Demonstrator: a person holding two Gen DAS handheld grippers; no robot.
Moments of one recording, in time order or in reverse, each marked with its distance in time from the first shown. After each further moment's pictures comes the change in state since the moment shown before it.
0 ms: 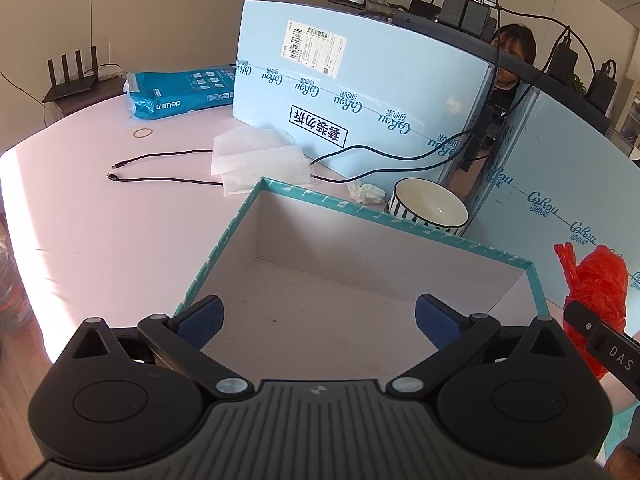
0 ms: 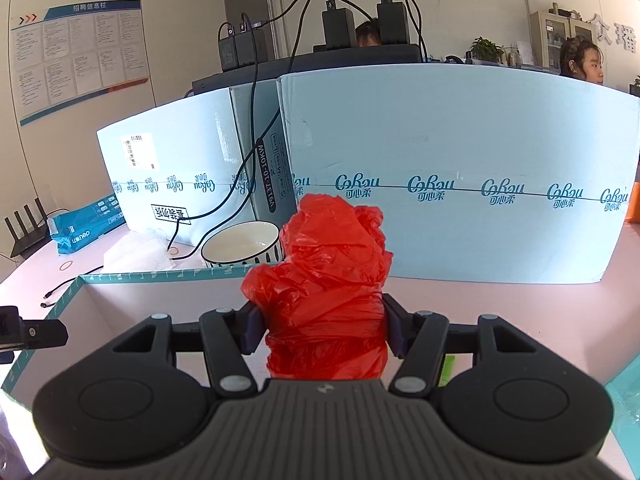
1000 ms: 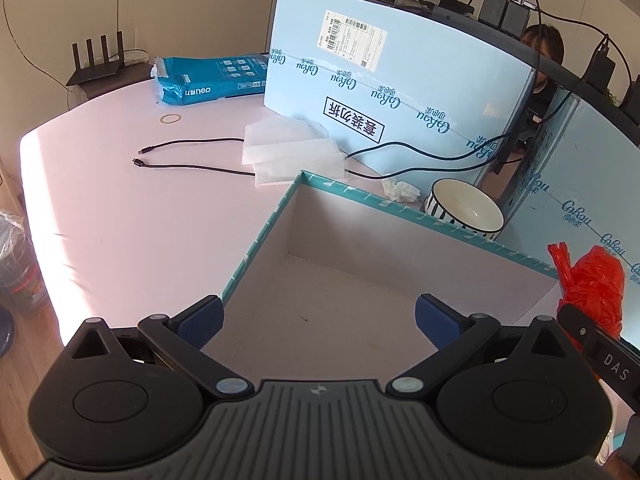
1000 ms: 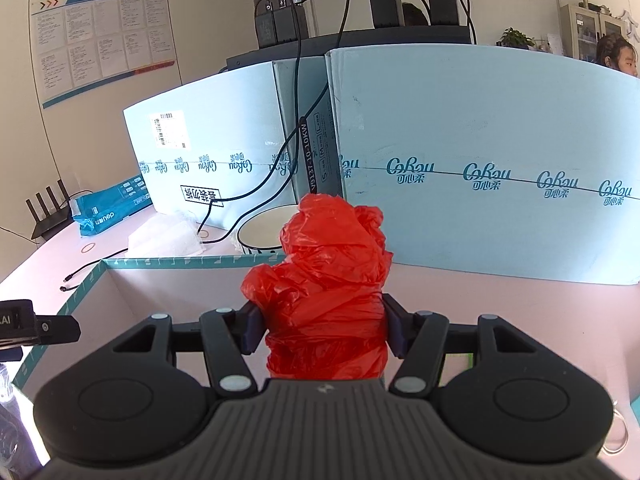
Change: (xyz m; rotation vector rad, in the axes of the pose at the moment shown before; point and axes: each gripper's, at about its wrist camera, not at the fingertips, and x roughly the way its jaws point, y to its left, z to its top) left arm 0.011 0.018 0.004 -0.050 0.027 0.065; right arm 0.020 0.024 -0.002 -0.033 0.047 0.082
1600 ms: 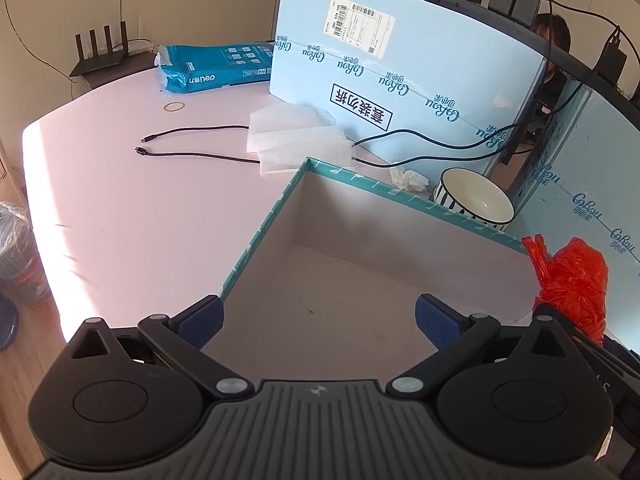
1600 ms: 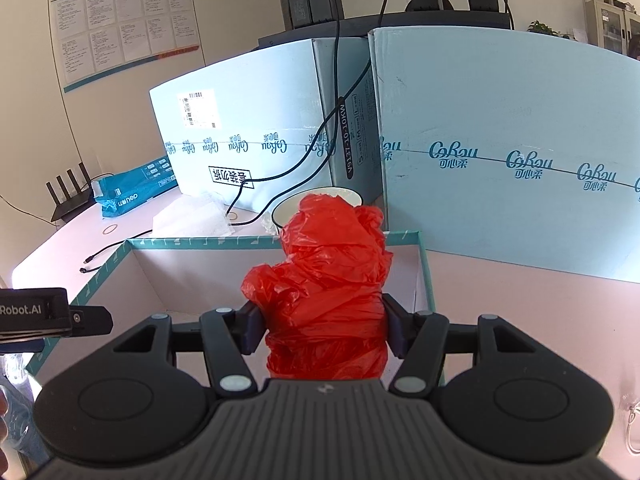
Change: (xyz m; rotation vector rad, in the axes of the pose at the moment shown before) left arm 0.010 0.000 0.001 -0.005 0.035 0.020; right arm 0.011 0.020 -0.006 -0.030 0.044 0.071
